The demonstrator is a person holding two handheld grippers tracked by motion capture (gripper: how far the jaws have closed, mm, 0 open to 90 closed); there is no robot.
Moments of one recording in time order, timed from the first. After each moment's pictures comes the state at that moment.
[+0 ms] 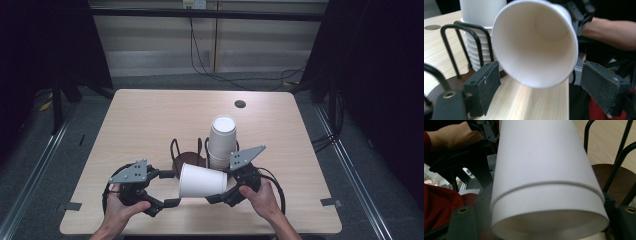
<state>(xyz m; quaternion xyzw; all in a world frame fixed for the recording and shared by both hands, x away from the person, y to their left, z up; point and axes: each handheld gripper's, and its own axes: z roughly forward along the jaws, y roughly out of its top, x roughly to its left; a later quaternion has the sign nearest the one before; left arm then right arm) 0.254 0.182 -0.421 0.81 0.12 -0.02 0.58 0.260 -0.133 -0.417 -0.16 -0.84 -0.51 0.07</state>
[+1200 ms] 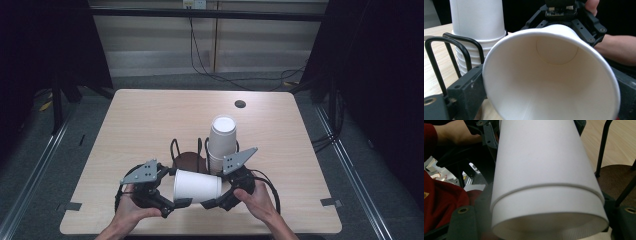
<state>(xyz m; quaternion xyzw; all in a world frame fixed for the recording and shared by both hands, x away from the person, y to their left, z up) 0.254 0.155 -0.432 0.78 0.12 -0.01 0.61 0.258 -0.119 -0.421 -0.14 -0.85 -0.50 0.08</state>
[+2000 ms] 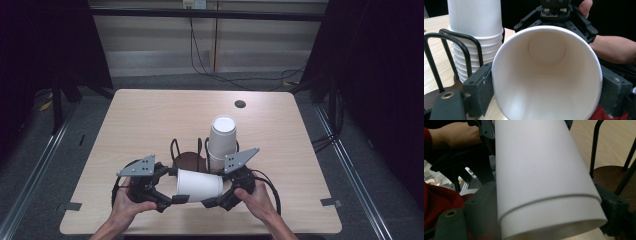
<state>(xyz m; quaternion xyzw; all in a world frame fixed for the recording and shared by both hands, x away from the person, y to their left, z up) 0.264 0.165 -0.423 0.79 0.12 -0.05 0.60 0.259 -0.122 -0.425 -0.15 -0.84 -0.51 0.07</state>
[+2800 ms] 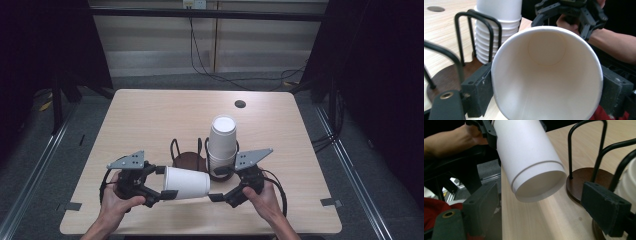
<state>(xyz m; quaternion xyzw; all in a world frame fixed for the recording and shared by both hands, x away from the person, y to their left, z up) 0.270 0.192 -0.416 0.81 0.18 -0.06 0.56 0.255 -0.143 -0.418 -0.19 -0.83 -0.53 0.02</state>
